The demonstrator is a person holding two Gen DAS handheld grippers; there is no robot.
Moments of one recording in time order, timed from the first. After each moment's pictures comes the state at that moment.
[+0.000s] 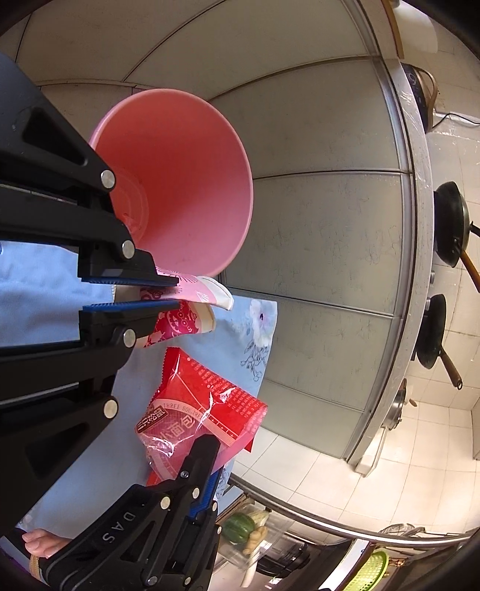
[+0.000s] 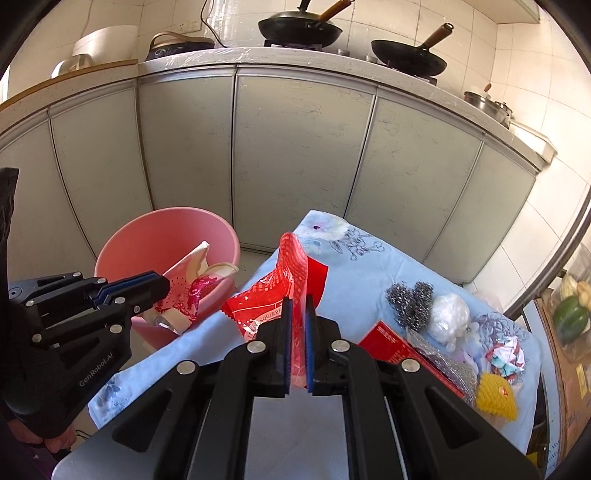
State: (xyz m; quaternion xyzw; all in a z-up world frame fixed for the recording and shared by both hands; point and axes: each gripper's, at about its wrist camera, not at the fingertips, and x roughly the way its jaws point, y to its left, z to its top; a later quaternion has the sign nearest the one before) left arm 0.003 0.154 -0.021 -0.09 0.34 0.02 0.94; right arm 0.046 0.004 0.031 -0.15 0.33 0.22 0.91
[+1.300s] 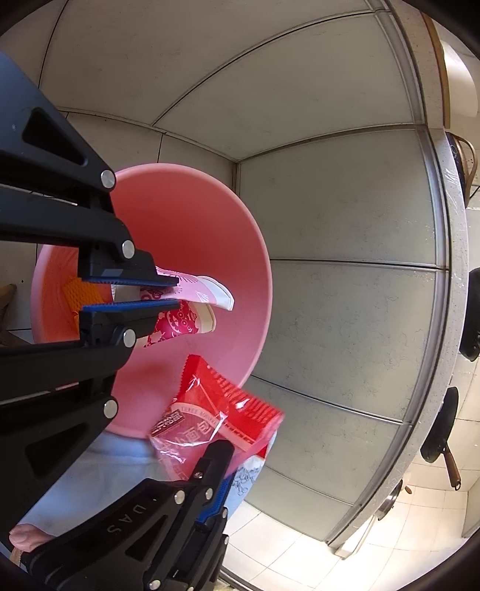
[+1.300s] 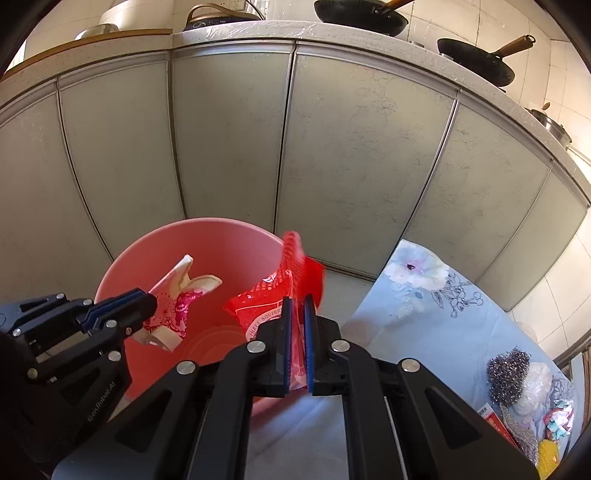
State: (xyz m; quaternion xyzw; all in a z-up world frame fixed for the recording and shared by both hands) left arm 0.037 0.242 -0.065 -0.12 0.37 0.16 0.91; right arm 0.101 0.122 -0.009 -0.17 0.34 0.29 0.88
